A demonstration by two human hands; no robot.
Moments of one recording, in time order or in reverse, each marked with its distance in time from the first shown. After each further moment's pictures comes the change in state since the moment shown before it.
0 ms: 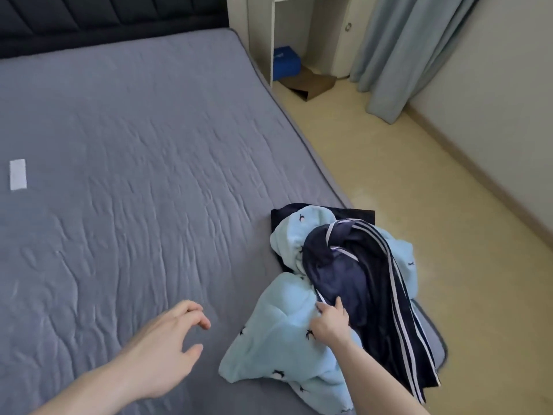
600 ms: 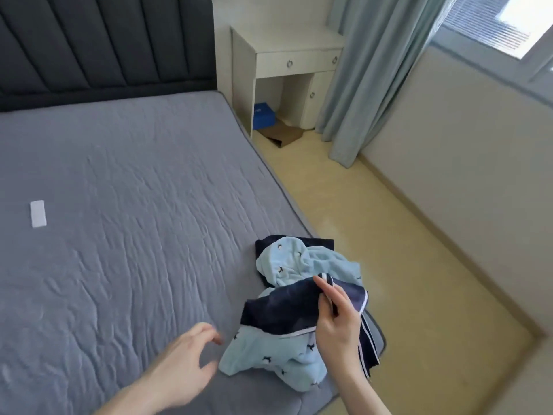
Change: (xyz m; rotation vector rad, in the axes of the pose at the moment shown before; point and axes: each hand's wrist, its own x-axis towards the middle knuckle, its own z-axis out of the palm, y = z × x) left_hand -0.139 0.034 -0.062 -0.178 0.050 0.170; right_hand -0.311 -0.086 -0.134 0.818 0.617 -0.623
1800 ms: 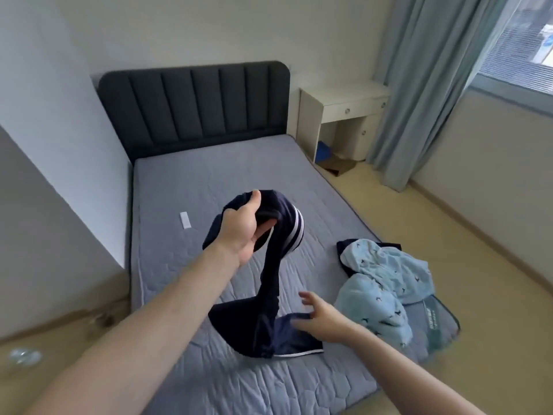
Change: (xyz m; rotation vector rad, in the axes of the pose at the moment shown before) left_hand -0.325 -0.030 -0.248 -1.544 0.634 -0.018; right_hand -0.302 -0.178 0.180 -0.528 -0.917 0.235
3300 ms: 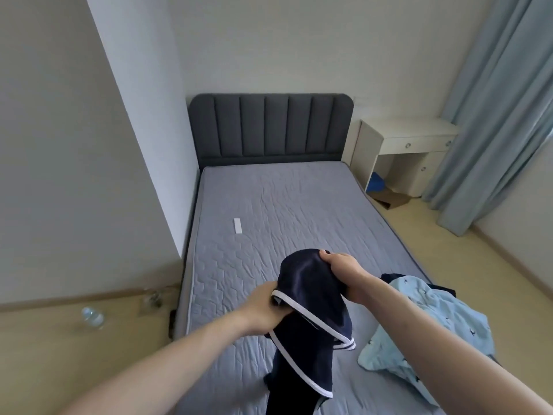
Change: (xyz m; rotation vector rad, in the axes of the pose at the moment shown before) left_hand -0.088 -0.059 -0.154 1.036 -0.325 0.173; right_hand 0.001 -0.152 -0.010 0.569 0.077 0.013
